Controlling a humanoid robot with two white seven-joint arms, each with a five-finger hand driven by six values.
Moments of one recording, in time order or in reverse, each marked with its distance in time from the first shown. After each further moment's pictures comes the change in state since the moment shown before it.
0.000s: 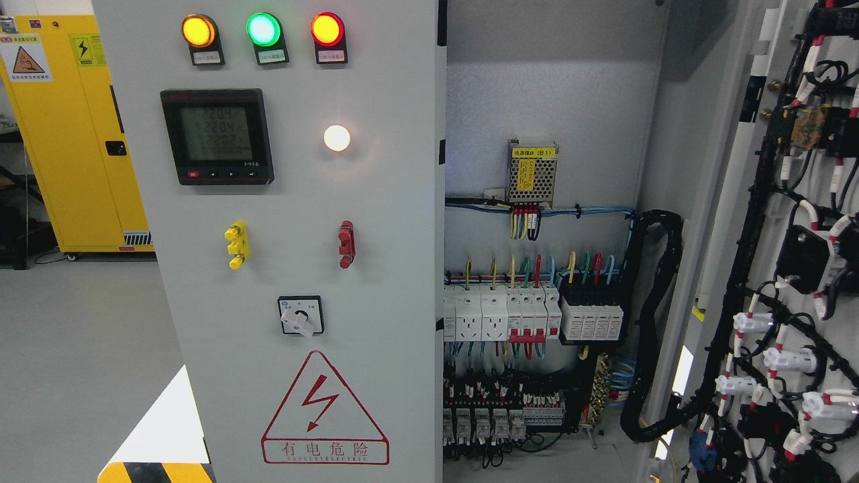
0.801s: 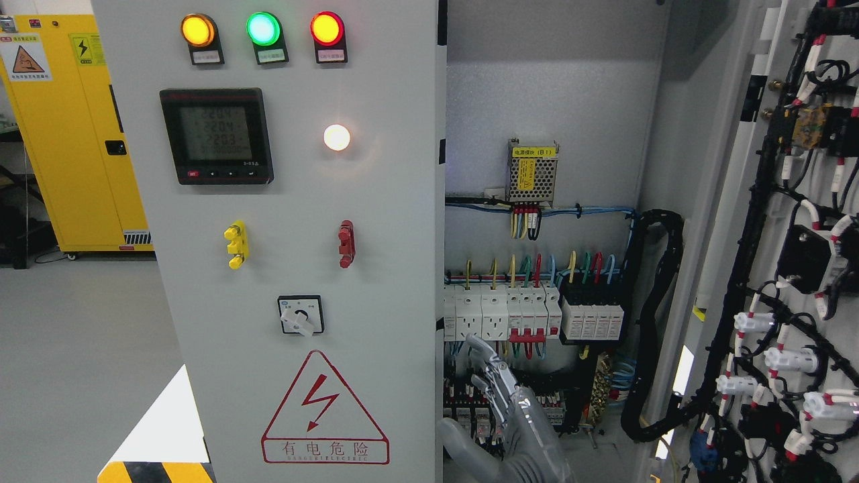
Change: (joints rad) left arm -0.017 -0.010 0.000 0.003 0.001 0.002 0.000; right arm -0.407 0.064 -0.033 -0.035 0.003 0.258 -0.005
